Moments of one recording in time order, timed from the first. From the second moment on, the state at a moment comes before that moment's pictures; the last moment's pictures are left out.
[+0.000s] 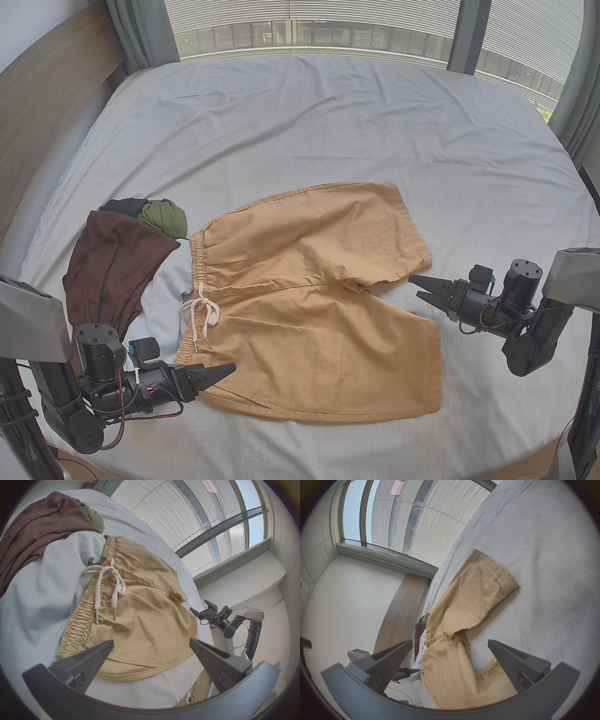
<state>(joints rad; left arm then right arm) -0.27 2.07 -0.10 -1.55 -0.47 -0.48 0.13 2.23 -0.60 -1.54 0.73 0.79</state>
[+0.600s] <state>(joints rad) -0.27 2.07 -0.10 -1.55 -0.47 -0.48 0.08 2.29 -0.43 -1.54 0.73 0.56</state>
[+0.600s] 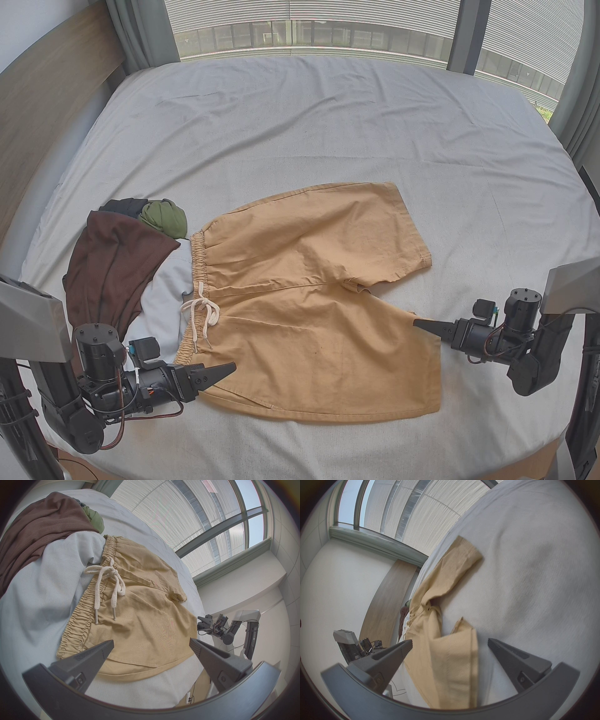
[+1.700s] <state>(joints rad) -0.27 2.07 -0.10 -1.55 -0.47 -0.48 0.20 2.17 -0.52 -1.54 0.69 0.76</state>
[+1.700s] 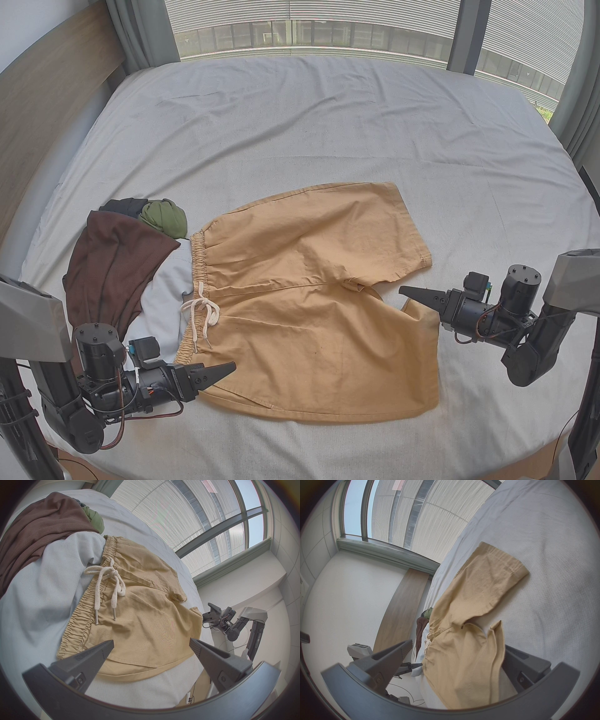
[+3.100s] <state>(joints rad) -0.27 2.07 -0.10 -1.55 -0.47 -0.48 0.06 2.23 -0.64 -1.54 0.62 0.74</state>
